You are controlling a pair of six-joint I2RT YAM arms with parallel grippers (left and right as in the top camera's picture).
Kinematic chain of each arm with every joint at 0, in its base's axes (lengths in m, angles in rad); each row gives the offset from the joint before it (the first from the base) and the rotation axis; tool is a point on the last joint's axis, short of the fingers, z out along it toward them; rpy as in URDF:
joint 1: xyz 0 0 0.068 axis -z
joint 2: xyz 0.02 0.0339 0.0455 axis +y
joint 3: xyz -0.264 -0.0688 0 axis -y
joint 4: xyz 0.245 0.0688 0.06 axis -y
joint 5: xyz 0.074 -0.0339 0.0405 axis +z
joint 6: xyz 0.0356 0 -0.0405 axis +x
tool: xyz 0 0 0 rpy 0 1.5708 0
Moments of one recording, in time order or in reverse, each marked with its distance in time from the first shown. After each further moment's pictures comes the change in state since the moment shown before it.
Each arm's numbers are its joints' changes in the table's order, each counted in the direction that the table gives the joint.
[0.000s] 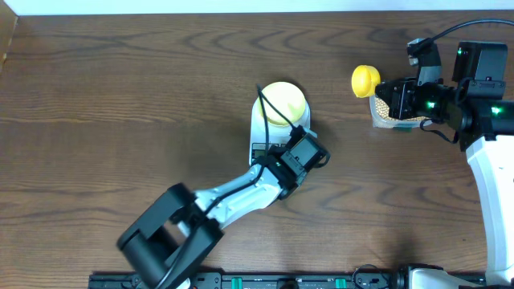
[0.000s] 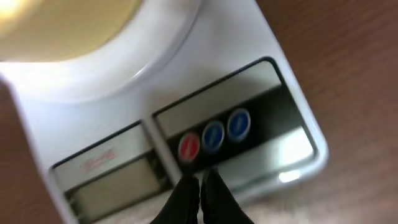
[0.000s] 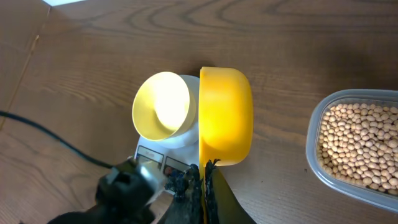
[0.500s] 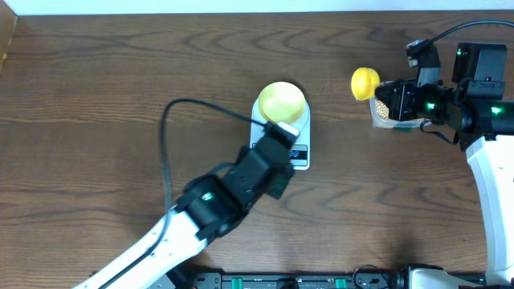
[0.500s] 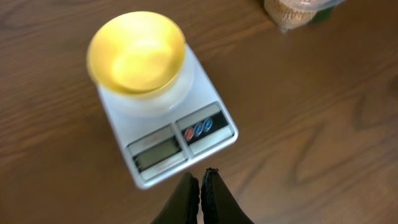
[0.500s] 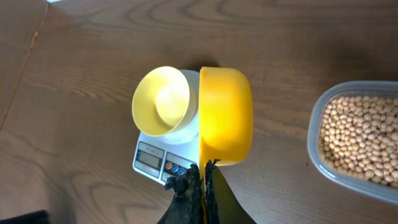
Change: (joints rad) left arm -0.010 -0.582 -0.004 -0.250 -0.124 0.004; right arm 0.000 0.000 0.000 -0.022 0.000 -0.001
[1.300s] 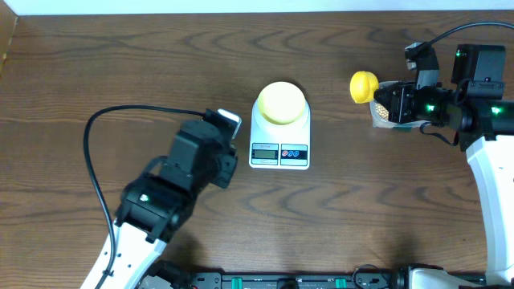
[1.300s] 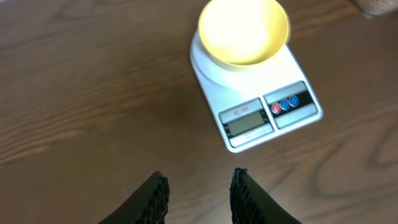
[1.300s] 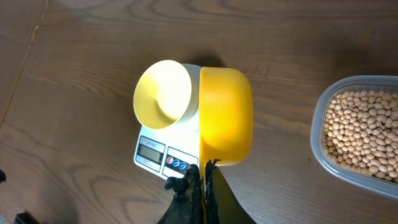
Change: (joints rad) left arm -0.397 -0.162 0.000 -0.180 -0.164 0.269; right arm 0.000 0.000 0.000 -0.023 0.008 -0.018
